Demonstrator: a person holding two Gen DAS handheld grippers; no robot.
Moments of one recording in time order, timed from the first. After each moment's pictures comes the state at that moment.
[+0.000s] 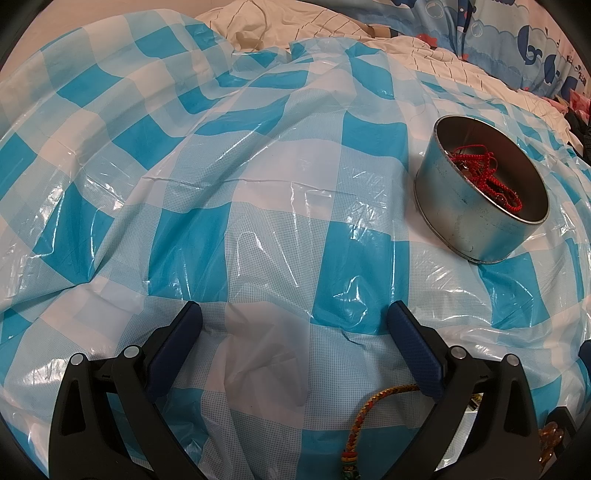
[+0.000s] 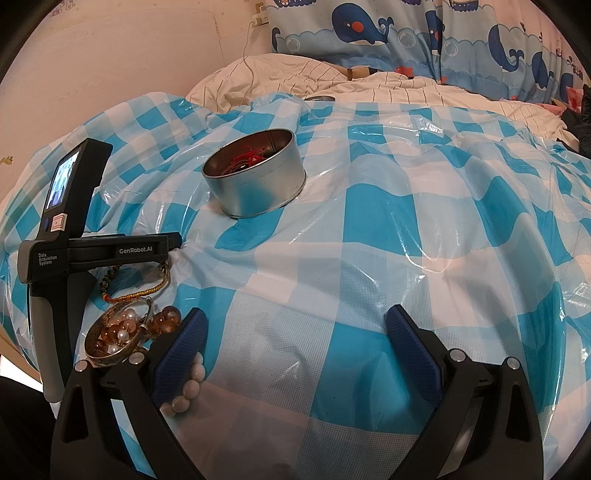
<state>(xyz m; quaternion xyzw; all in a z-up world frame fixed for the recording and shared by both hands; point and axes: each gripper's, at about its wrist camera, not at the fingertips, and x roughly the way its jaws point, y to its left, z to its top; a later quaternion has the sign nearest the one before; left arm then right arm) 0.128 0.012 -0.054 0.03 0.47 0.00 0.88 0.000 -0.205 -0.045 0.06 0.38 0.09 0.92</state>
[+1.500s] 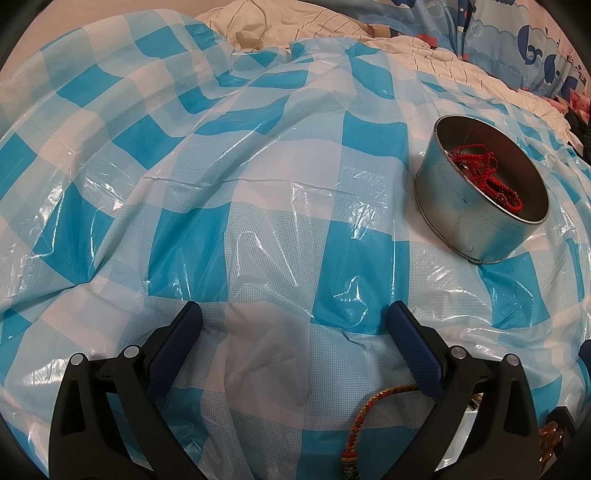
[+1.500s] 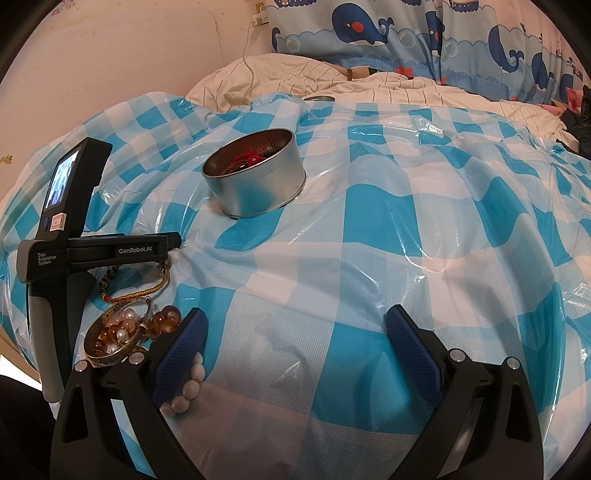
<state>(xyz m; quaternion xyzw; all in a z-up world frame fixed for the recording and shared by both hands) 0.128 0.012 -0.054 0.03 0.47 0.00 0.88 0.000 -0.205 -0.046 0.06 0.38 0.09 0.92</state>
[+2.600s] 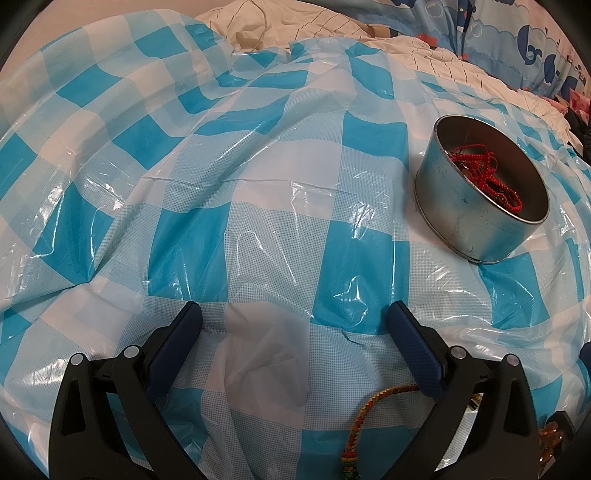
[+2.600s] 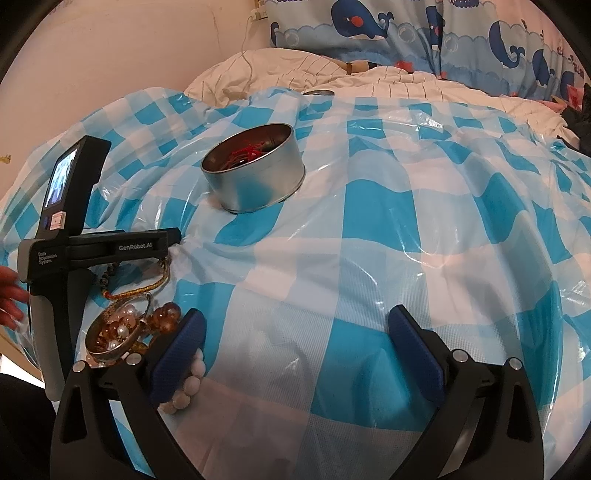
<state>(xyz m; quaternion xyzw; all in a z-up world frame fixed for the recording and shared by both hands) 0.128 0.012 -0.054 0.03 0.47 0.00 0.88 -0.002 -0.210 -0.047 0.06 0.40 0.08 0.91</state>
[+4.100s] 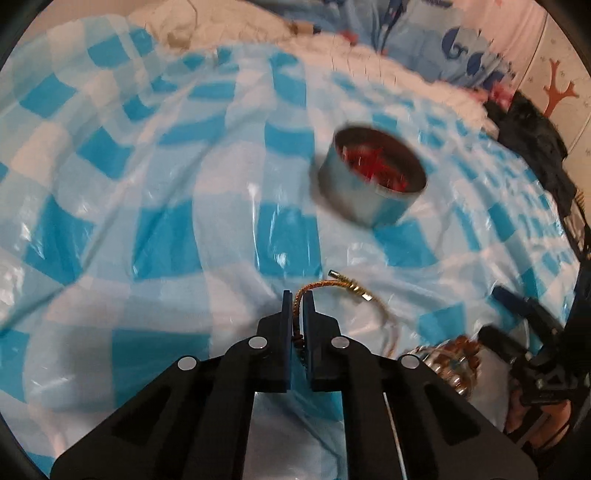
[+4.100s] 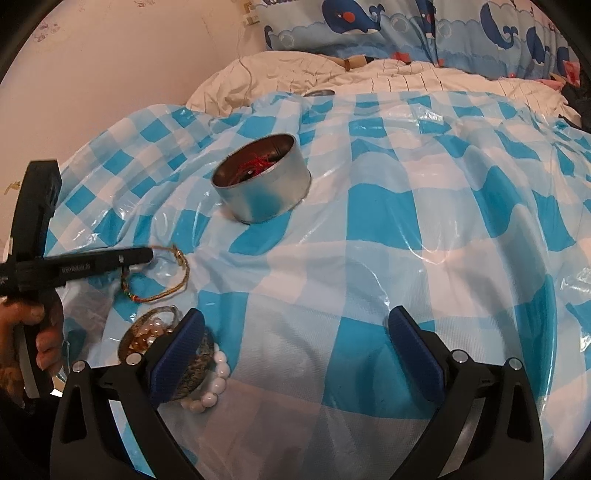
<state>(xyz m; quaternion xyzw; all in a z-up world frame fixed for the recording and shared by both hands) 0.094 0.039 -0.006 -0.02 0.48 -0.18 0.86 -0.004 -0.211 -0.030 0.10 0.40 0.10 0.91</state>
